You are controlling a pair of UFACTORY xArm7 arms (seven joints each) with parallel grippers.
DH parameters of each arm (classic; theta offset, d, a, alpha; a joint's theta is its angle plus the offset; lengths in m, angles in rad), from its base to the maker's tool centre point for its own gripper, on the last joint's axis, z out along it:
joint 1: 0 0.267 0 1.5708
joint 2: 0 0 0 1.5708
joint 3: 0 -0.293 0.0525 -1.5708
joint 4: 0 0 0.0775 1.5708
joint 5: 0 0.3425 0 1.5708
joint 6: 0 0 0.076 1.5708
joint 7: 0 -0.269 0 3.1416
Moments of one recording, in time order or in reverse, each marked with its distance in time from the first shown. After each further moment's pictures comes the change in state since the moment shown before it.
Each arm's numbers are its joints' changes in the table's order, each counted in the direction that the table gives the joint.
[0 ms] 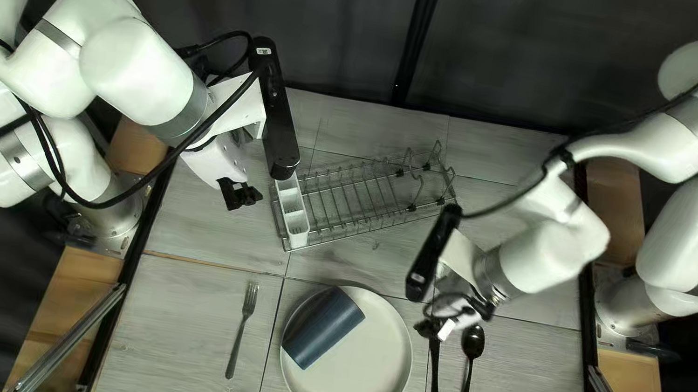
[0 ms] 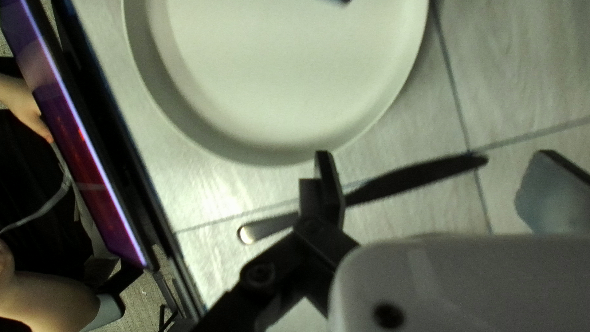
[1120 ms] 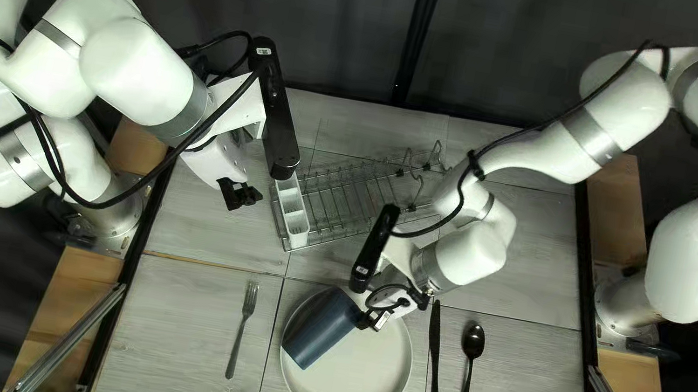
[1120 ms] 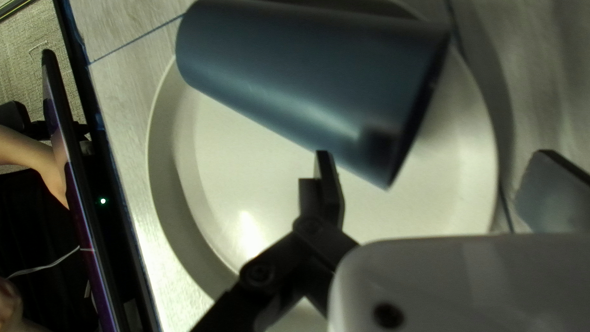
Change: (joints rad) left arm 0.000 0.000 0.000 0.000 0.000 0.000 0.000; right arm 0.632 -0.081 0.669 0.287 -0.532 -0.274 -0.359
